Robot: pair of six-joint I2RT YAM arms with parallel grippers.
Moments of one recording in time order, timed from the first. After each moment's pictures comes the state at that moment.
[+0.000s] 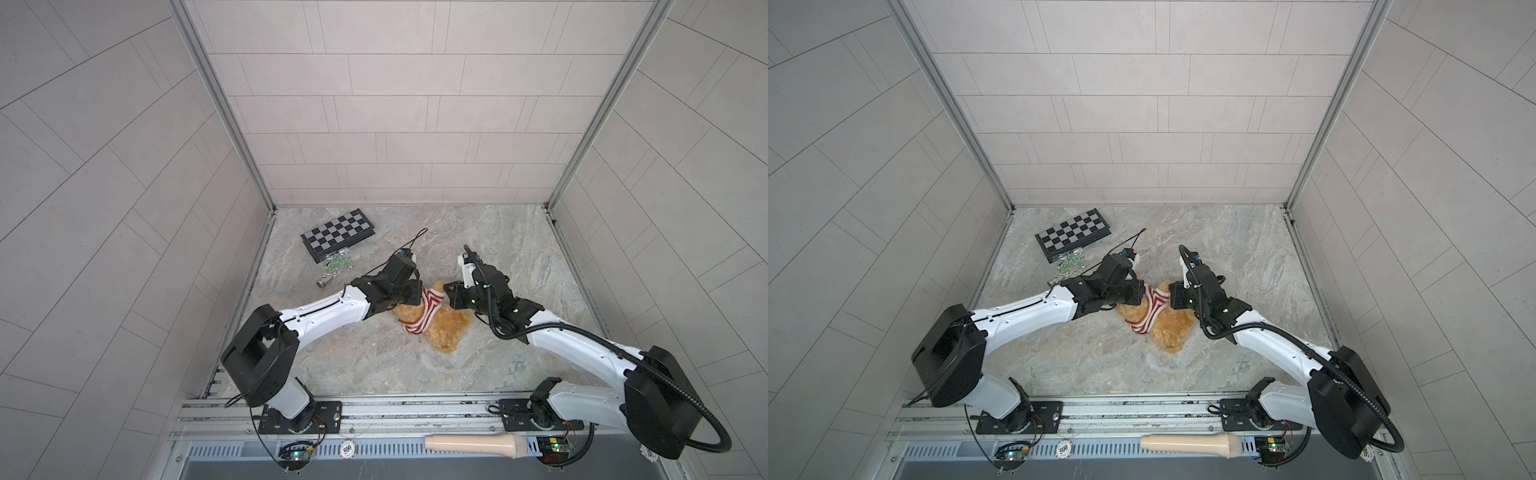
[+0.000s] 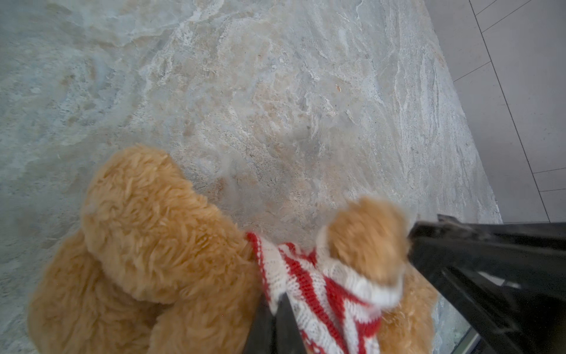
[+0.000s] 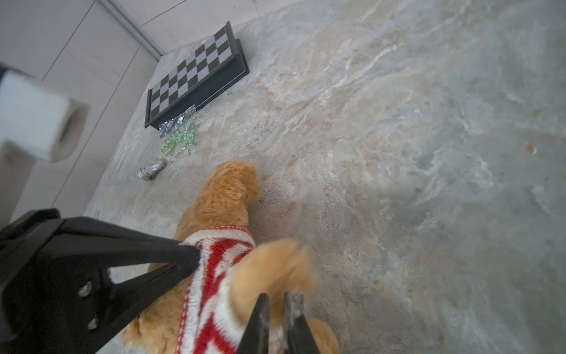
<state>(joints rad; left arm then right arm) -0.76 1.57 1.02 -0.25 0.03 -0.56 0.58 1.19 0.68 -0.07 -0.04 0.53</state>
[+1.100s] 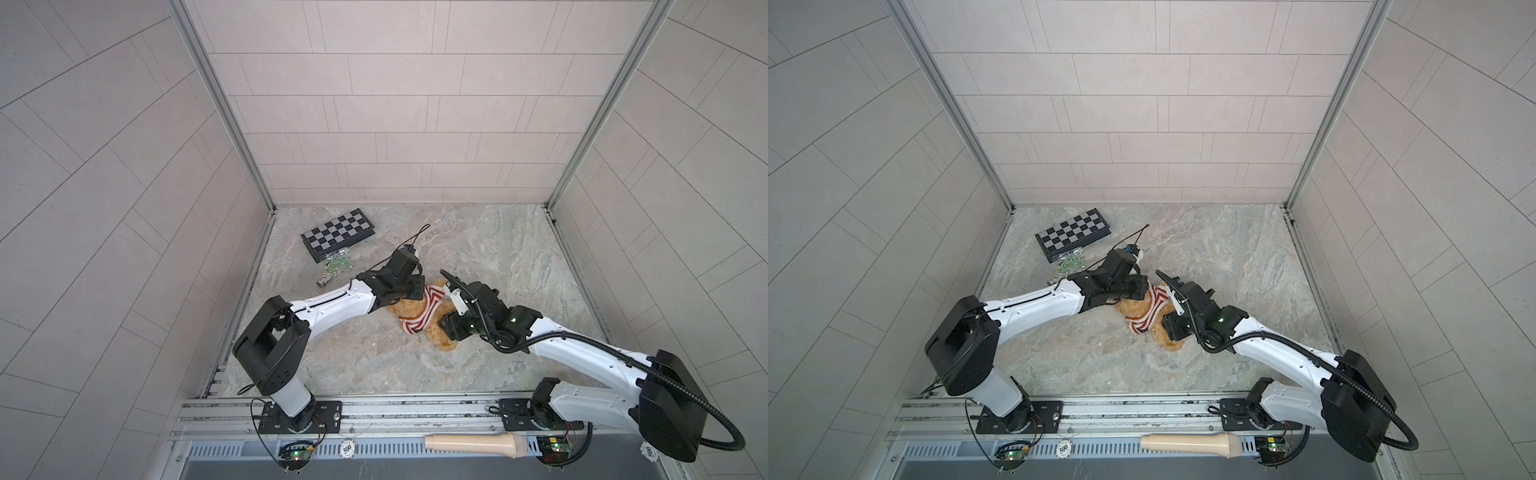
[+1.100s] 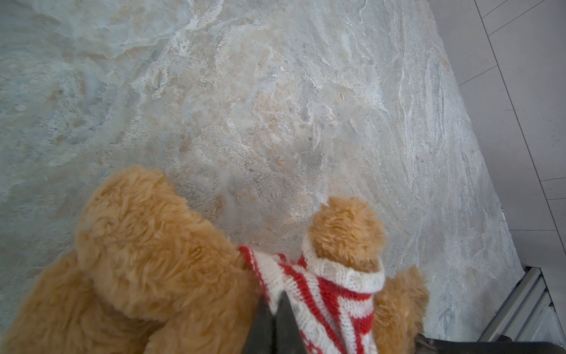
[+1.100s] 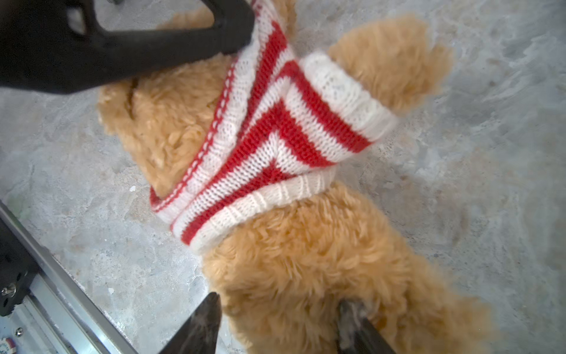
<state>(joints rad) -0.75 1.63 1.06 -0.23 0.05 -0.55 0.73 1.17 0.67 -0.38 -0.05 0.36</state>
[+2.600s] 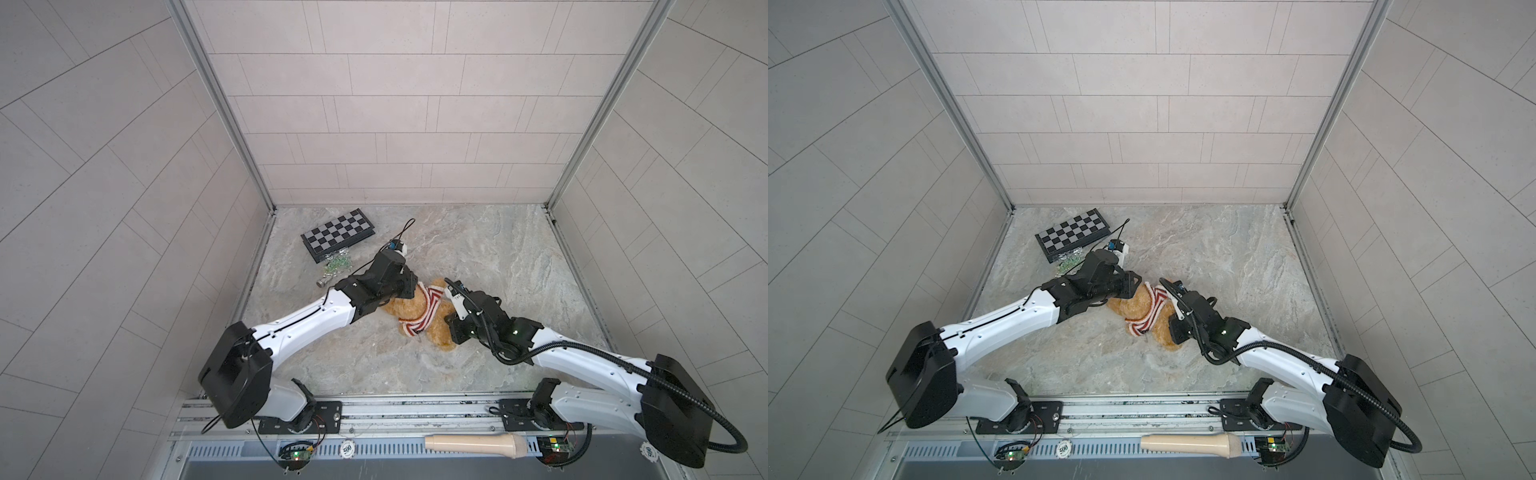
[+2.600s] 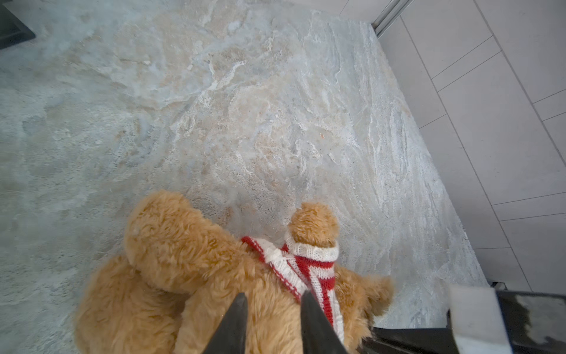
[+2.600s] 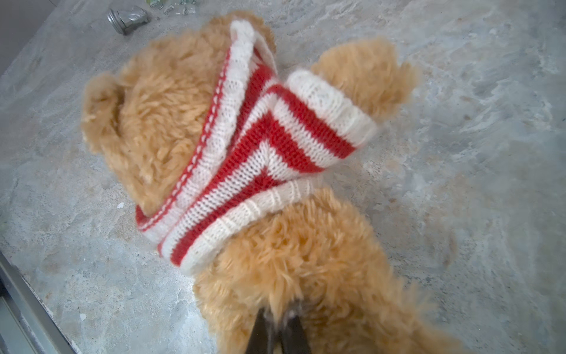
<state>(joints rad) -0.75 1.38 0.96 -0.25 -0.01 -0.57 0.76 1.09 0.52 -0.18 0.03 0.34</state>
